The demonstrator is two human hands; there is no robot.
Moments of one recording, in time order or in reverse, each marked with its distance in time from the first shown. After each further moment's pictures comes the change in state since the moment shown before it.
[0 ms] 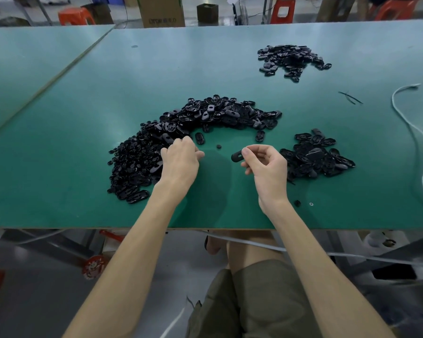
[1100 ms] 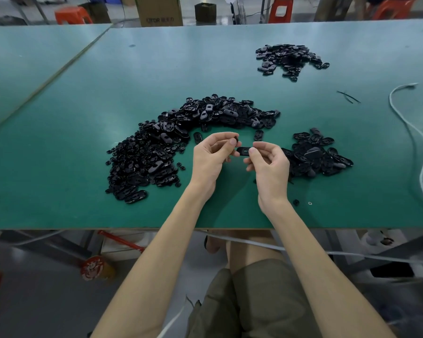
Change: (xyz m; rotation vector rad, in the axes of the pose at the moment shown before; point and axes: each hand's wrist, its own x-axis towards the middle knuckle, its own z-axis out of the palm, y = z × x) left_hand -0.008 0.034 0.051 -1.370 -0.072 0.082; right_hand 0.000 -0.002 0.000 0.016 0.110 0.009
